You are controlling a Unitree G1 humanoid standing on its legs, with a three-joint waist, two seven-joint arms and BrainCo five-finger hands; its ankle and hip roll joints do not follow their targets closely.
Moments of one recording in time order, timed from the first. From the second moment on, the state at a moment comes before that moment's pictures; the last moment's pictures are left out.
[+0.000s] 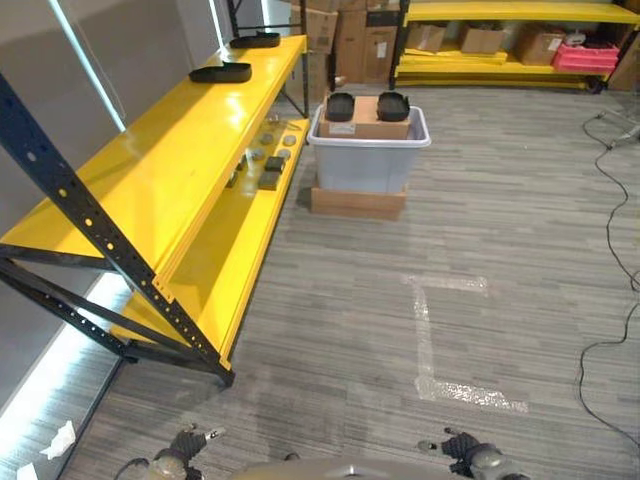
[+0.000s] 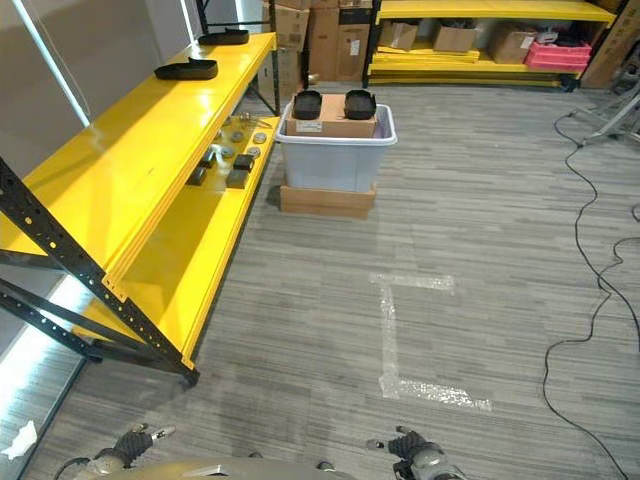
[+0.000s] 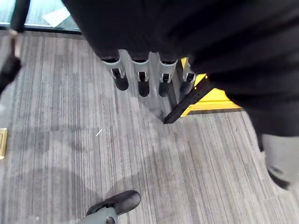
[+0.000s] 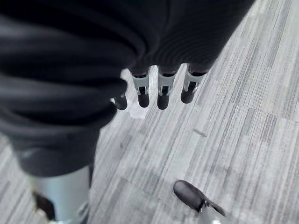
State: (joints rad) left arm -0.01 0.26 -0.26 1.24 0.01 -0.05 0.10; right arm -0.09 -0.36 0.19 1.30 0.01 -0.02 -0.03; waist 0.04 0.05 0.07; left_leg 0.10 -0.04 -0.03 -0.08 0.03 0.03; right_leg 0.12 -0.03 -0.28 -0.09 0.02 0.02
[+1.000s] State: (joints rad) left arm -0.03 0.26 -0.18 1.27 -0.15 -0.08 0.10; right arm -0.11 -0.32 0.18 1.28 0.12 -0.01 -0.07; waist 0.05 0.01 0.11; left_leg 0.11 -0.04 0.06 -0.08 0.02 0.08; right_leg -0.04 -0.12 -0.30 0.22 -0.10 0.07
